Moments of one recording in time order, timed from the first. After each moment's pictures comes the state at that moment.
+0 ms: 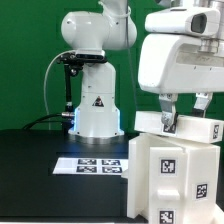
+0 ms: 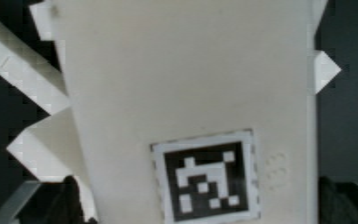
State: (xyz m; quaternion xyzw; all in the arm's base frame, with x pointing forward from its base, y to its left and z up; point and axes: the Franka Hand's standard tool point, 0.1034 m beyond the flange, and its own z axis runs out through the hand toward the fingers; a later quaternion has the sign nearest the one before) arm 0.605 0.093 0.161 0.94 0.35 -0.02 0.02
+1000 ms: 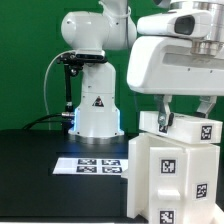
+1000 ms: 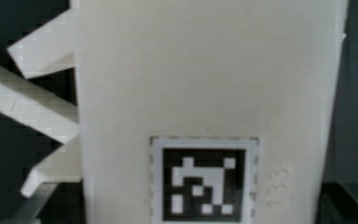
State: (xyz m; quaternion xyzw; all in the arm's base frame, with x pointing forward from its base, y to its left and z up) arm 0.607 0.091 0.159 0.99 0.15 -0.02 0.03
